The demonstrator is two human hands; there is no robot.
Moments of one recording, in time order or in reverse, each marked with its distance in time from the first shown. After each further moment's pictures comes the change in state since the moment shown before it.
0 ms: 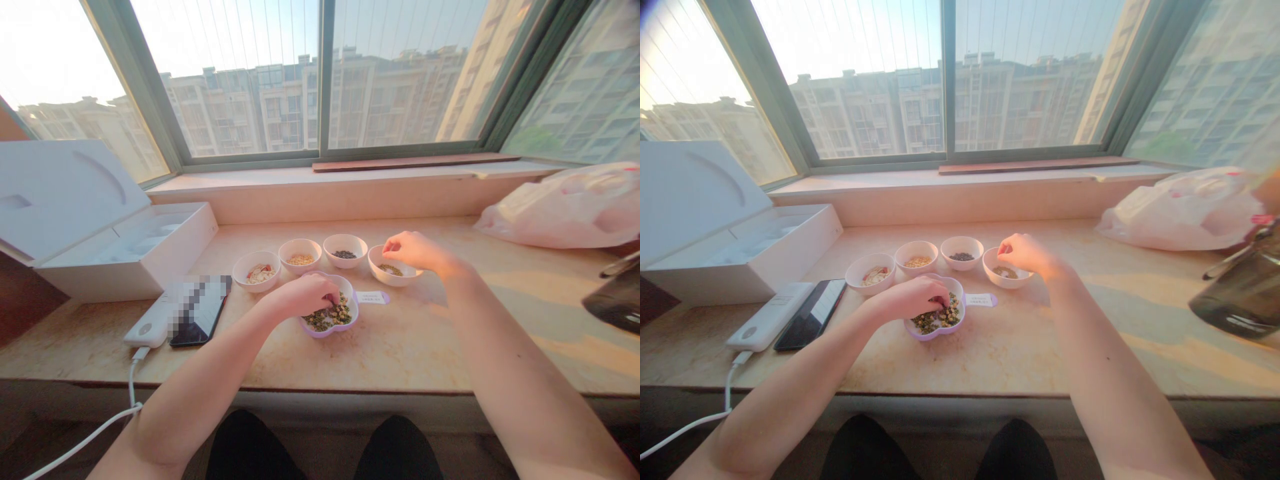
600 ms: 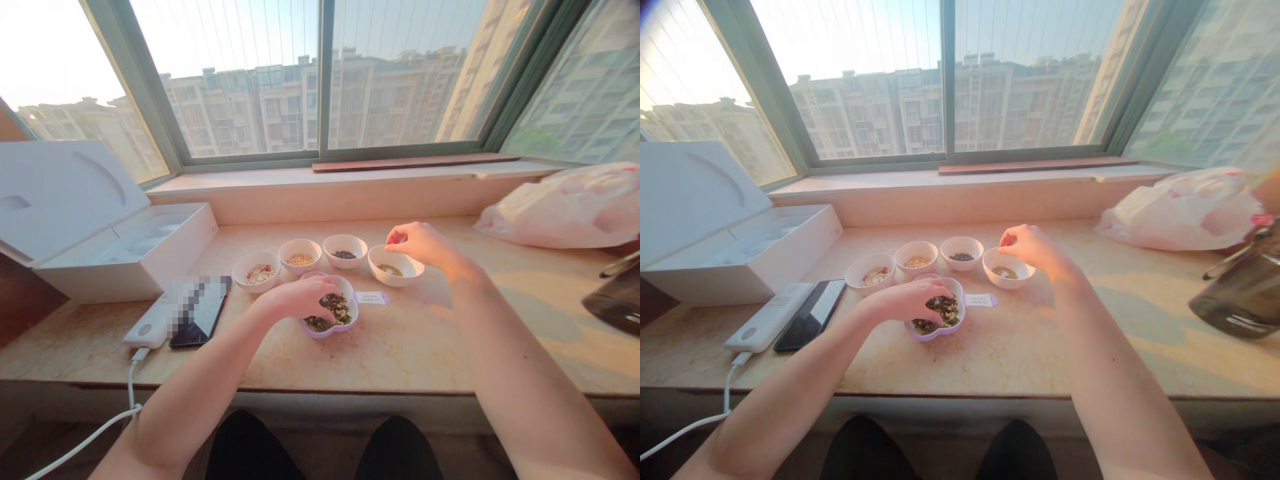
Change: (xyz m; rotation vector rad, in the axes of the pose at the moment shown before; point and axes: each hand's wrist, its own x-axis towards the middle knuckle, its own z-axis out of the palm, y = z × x) left_hand -0.004 0.000 -0.002 0.036 -0.048 -0.044; right_hand -0.008 -0.002 -0.009 0.125 0.155 -0.036
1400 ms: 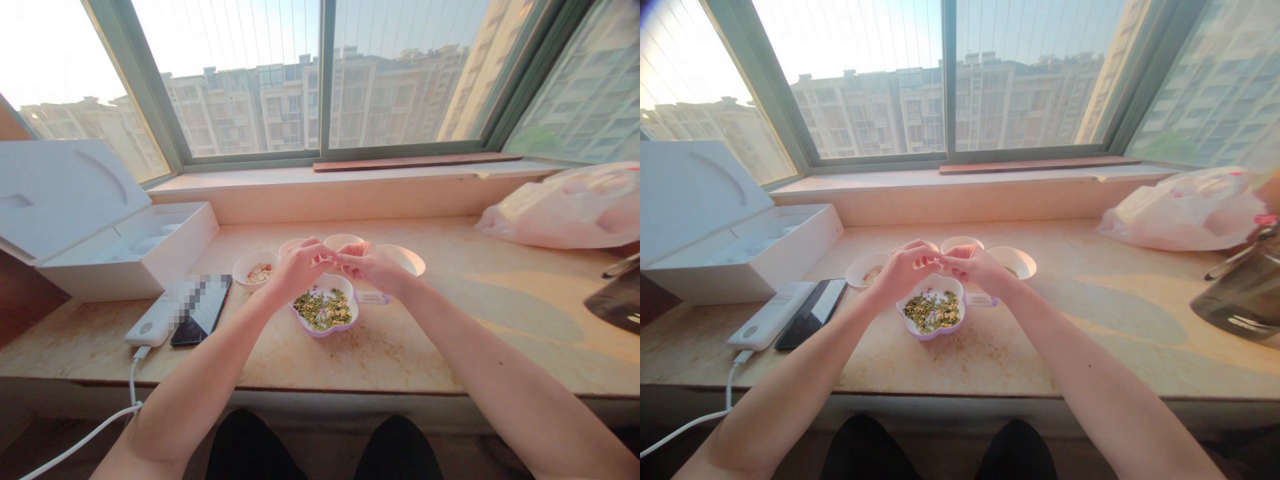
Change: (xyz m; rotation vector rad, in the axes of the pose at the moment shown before) left_hand 0.000 -0.006 -0.012 -0.535 0.828 -0.059; right_hand -0.033 -0.082 0.060 1.018 -0.446 -0.149
